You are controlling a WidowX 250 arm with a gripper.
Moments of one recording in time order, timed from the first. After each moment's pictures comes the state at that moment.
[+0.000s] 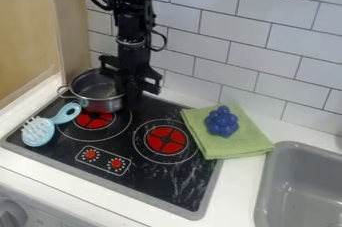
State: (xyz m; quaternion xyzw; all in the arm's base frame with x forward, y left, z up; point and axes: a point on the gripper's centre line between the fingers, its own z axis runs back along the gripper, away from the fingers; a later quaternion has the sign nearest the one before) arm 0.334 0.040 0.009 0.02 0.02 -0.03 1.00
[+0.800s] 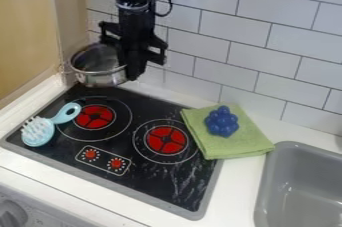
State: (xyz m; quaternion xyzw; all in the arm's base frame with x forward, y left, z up) arm 0.325 0.026 0.068 0.03 -0.04 -0.06 1.00
